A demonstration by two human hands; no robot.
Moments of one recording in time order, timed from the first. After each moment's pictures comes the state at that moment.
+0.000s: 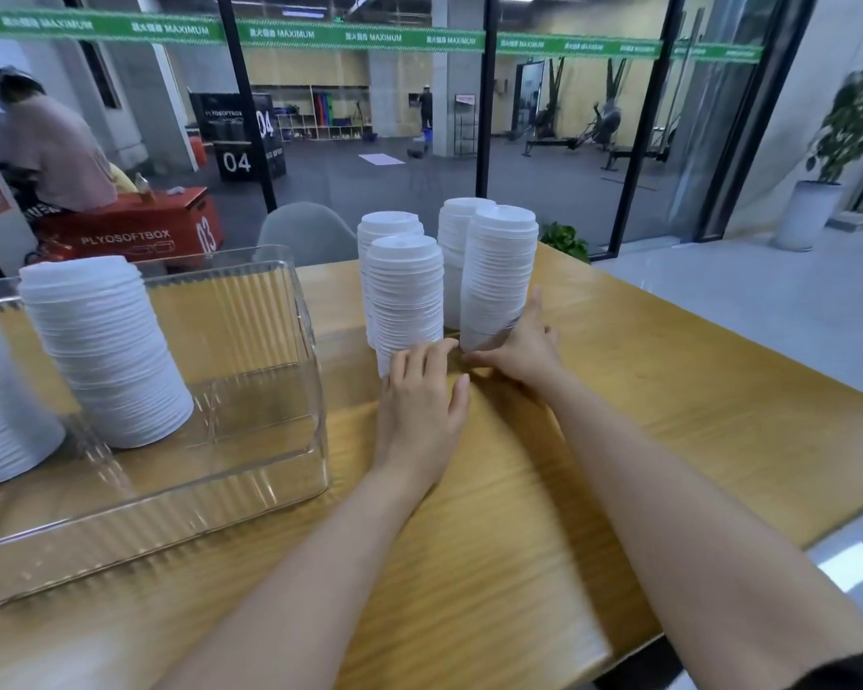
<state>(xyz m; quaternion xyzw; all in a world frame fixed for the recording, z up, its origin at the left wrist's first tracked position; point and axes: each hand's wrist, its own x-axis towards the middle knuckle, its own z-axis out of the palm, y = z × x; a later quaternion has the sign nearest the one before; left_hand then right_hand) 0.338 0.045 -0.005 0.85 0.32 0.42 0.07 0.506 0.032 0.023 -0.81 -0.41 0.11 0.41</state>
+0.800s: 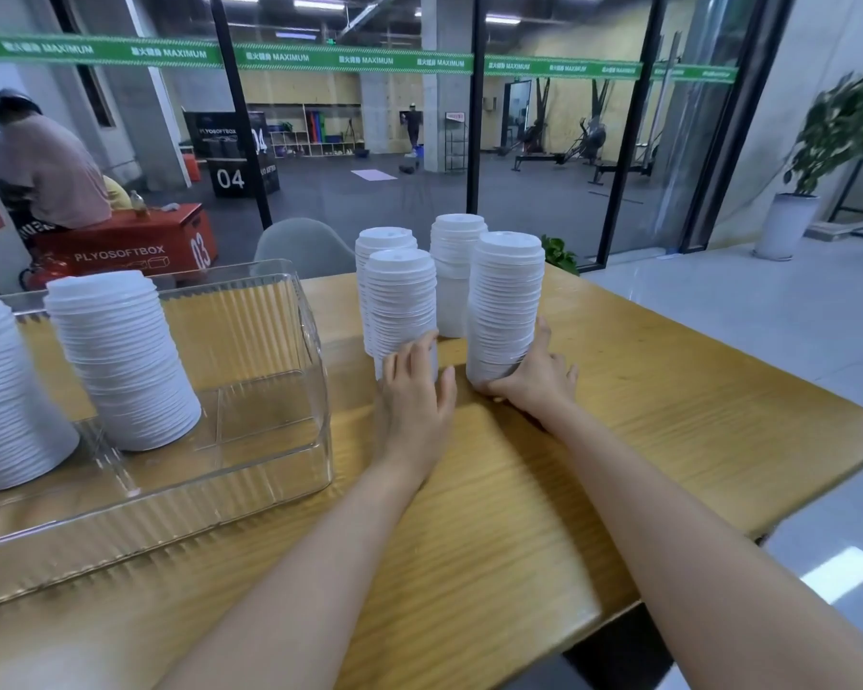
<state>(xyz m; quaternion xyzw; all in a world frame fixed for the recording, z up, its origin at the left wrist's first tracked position) 0.334 0.044 -0.001 0.83 0.32 0.44 0.13 0.496 -0.005 0.010 -0.84 -0.37 0.08 0.39</state>
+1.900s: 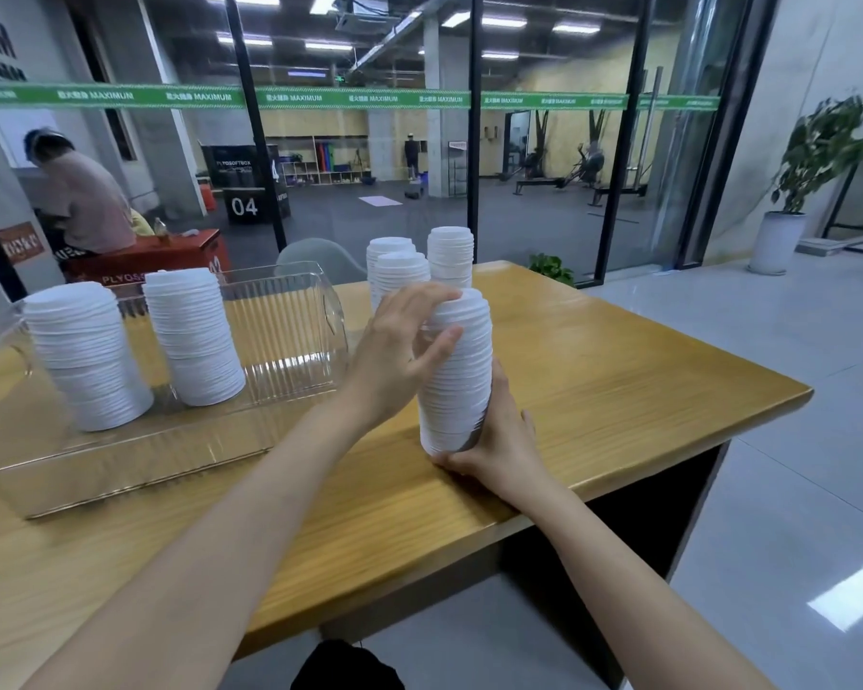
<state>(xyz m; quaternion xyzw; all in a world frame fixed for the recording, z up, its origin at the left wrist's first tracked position) 0.254 -0.033 0.085 0.87 0.11 0.44 0.17 0.366 -0.140 0.008 -0.73 -0.50 0.08 0.46</state>
